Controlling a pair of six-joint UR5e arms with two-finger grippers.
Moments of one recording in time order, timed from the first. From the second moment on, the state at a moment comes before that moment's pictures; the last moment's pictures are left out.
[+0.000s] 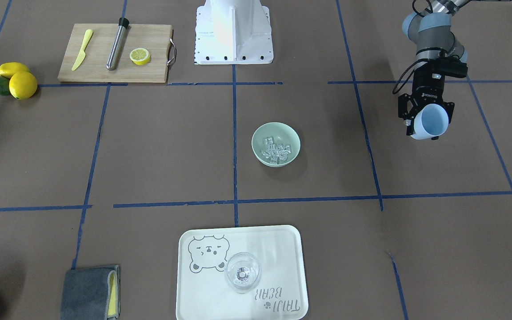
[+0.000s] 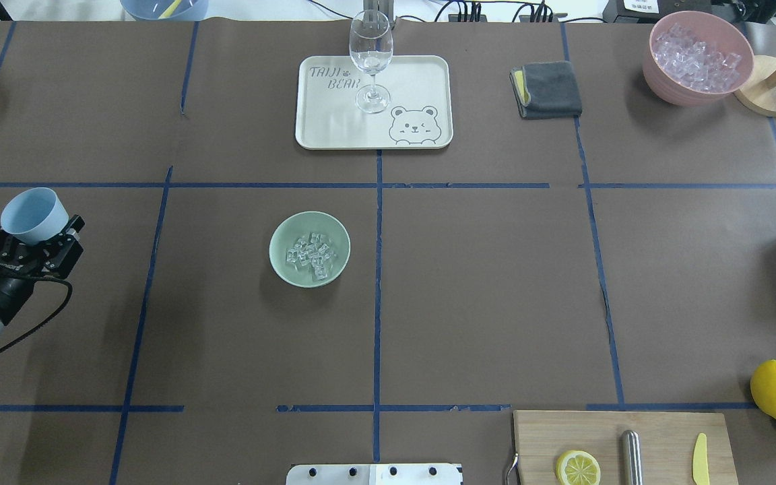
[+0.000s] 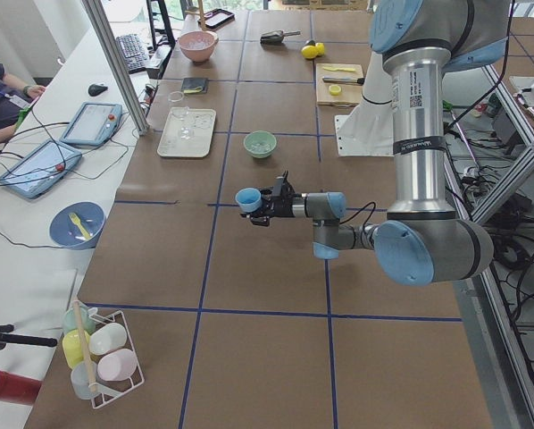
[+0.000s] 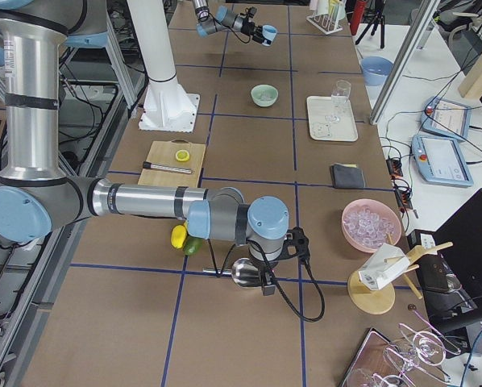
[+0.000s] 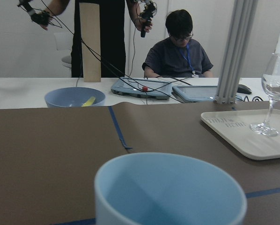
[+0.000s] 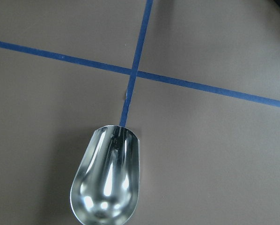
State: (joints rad) left arm -0.35 -1.41 -1.53 -3.20 -0.69 -0.93; right arm 1.65 -1.65 1.65 -1.61 2.34 -0.28
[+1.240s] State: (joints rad) left arm -0.34 -1.46 -1.33 -3.21 -0.64 -1.13; right arm 1.66 -1.65 1.65 -1.61 2.34 -0.28
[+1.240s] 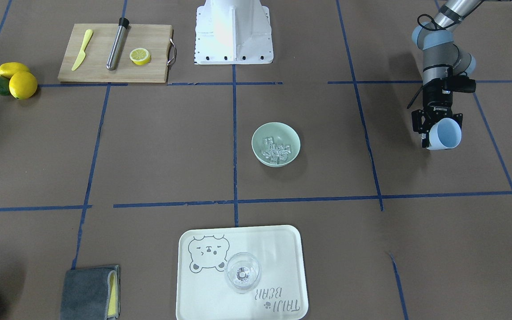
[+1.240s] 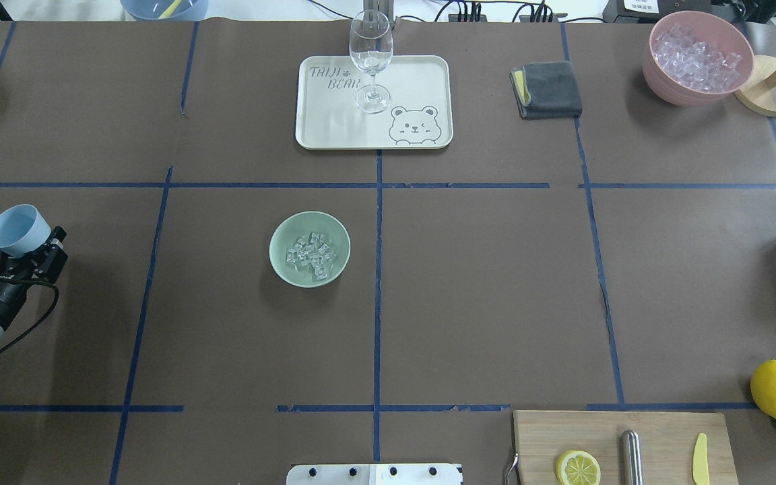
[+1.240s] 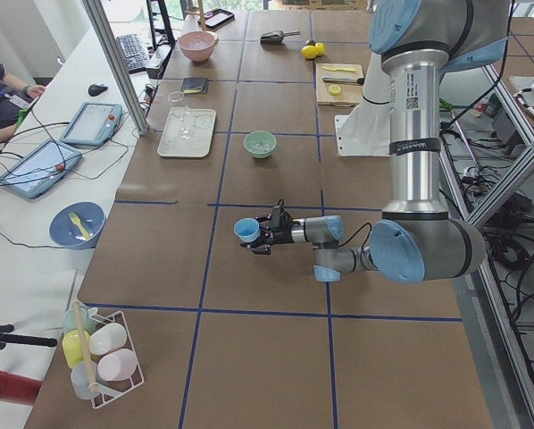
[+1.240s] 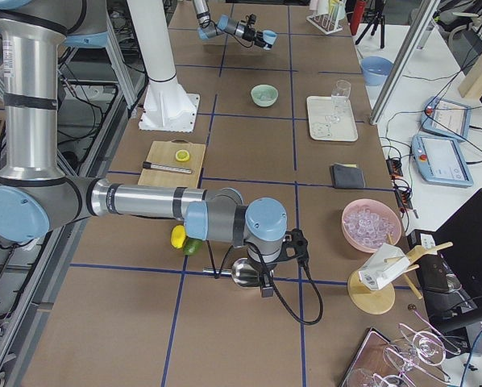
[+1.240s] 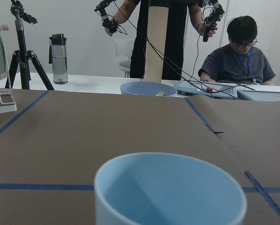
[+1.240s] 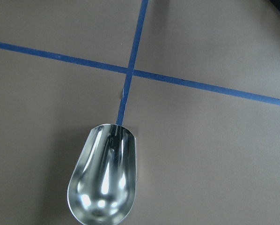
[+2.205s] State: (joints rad) left arm -0.29 -1.46 -1.27 -3.20 -0.61 -1.13; right arm 1.66 -1.66 1.65 -1.61 2.34 -0.28
